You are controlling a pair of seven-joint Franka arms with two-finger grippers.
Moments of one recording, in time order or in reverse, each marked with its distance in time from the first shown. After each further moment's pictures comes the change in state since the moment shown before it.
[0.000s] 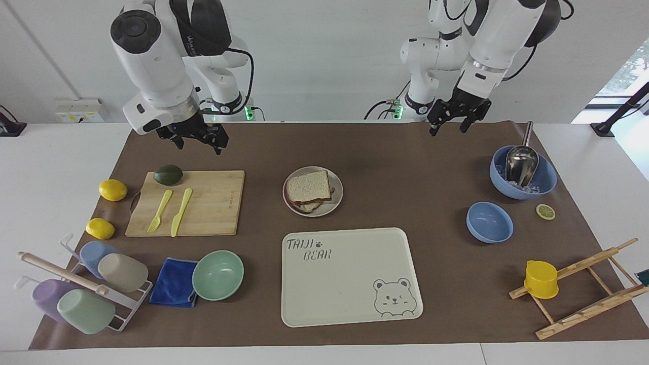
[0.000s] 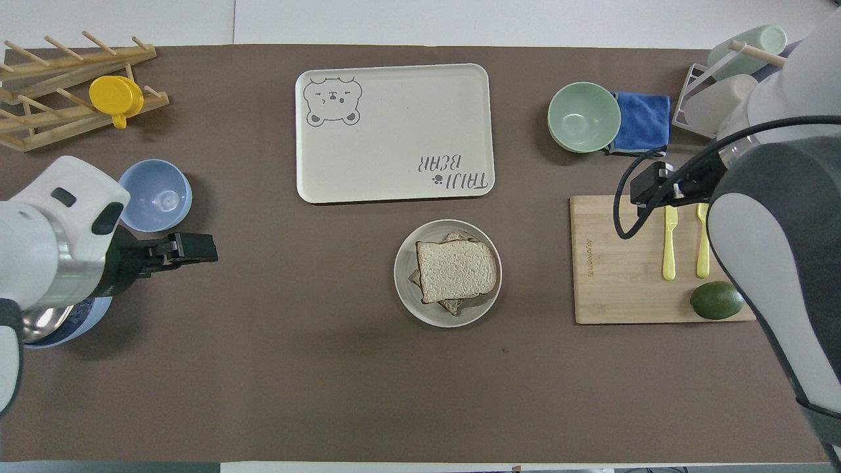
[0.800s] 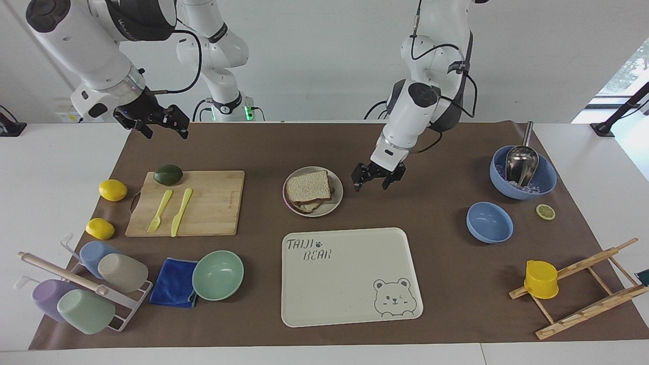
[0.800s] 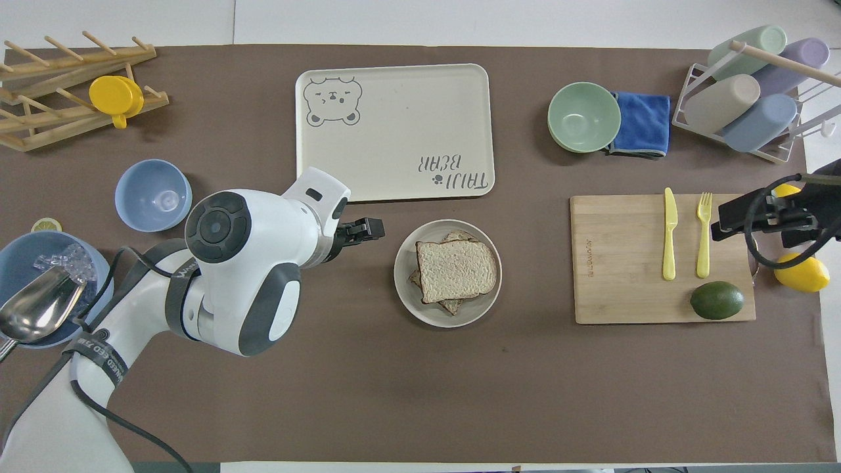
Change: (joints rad) left arm -0.246 0.417 -0.001 -0.032 -0.114 0.535 -0.132; right arm 0.050 -0.068 -0.259 -0.083 0.126 0.036 -0.270
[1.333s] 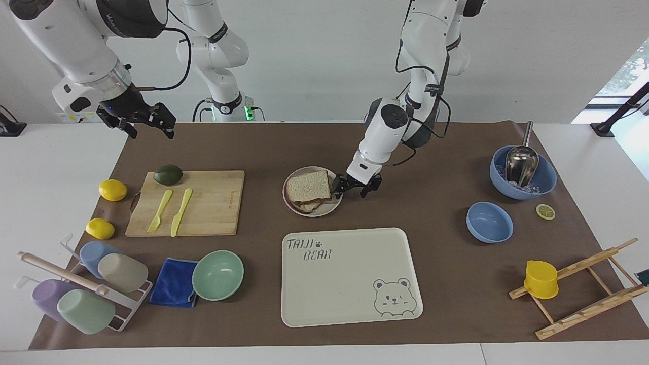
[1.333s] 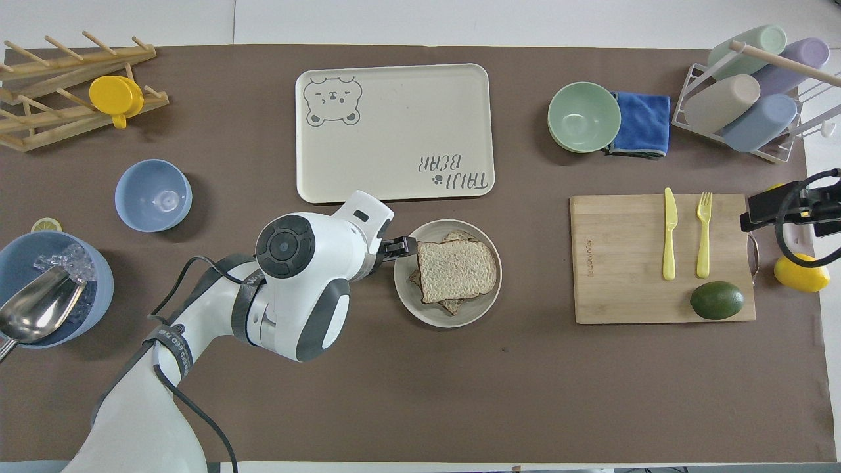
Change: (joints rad) left arm -0.095 0.058 0.000 -0.011 -0.025 0.055 0.000; right arm -0.004 -0.006 -0.034 0.029 -0.035 0.011 -0.050
